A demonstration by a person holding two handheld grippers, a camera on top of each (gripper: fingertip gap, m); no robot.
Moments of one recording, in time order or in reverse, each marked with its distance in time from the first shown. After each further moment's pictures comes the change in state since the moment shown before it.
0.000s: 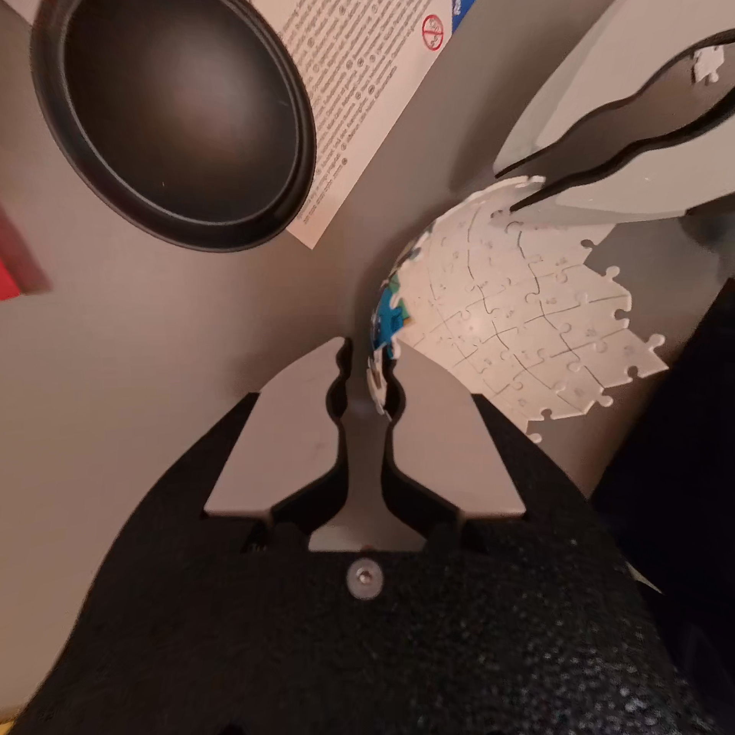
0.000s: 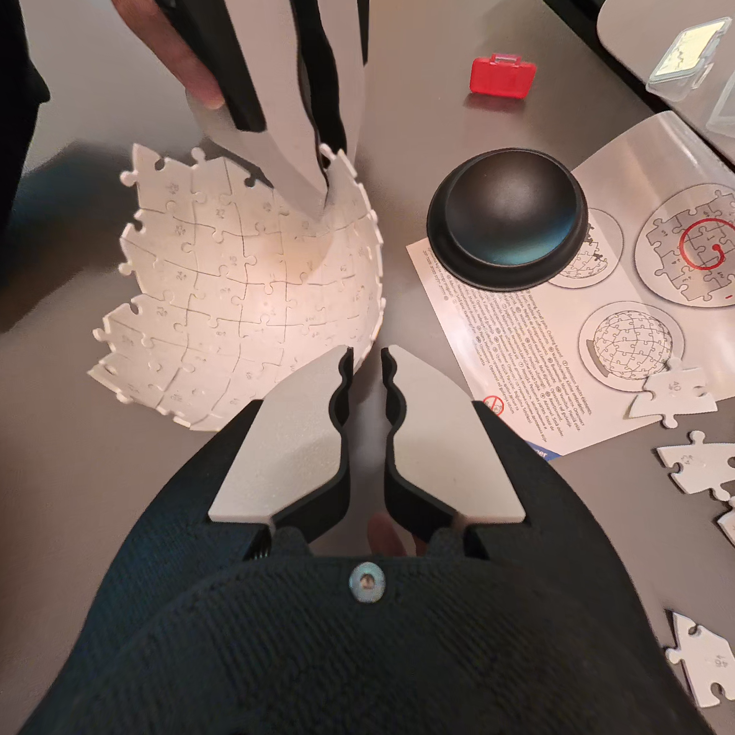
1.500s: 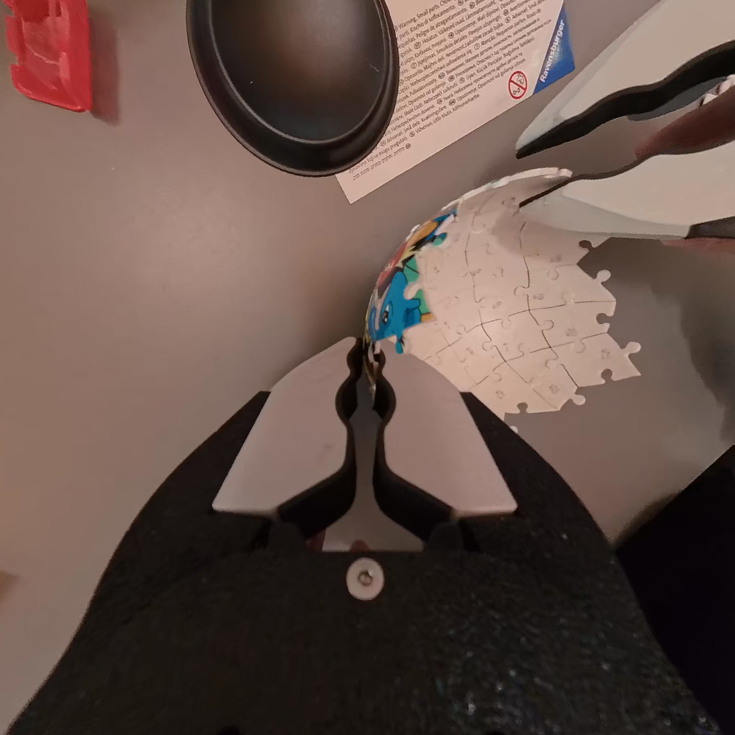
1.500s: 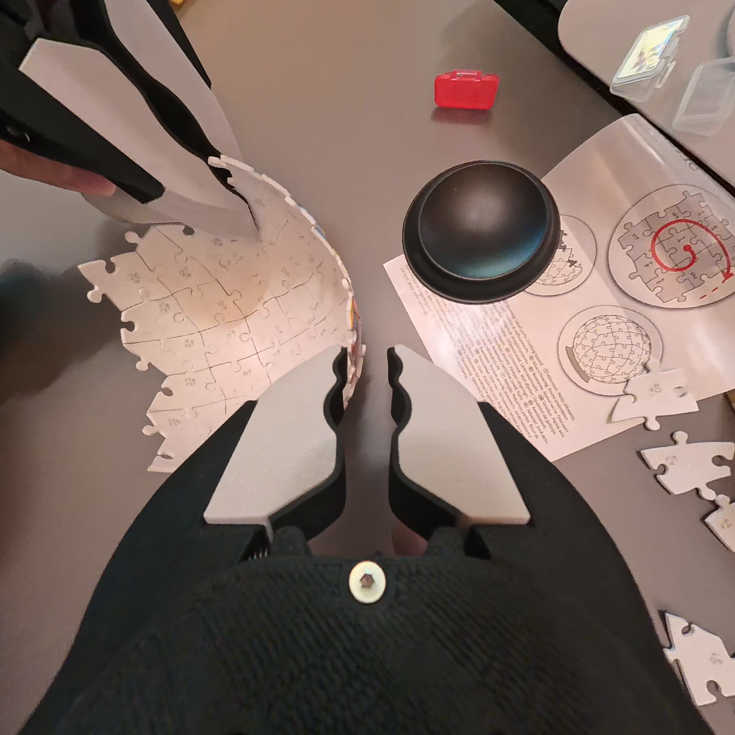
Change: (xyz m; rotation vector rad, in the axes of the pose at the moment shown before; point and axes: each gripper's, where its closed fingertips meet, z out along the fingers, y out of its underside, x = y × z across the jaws) left arm 0.010 0.018 -0.007 0.194 -0.238 -0.322; right arm 0.011 -0.011 0.004 -0.007 0.025 0.066
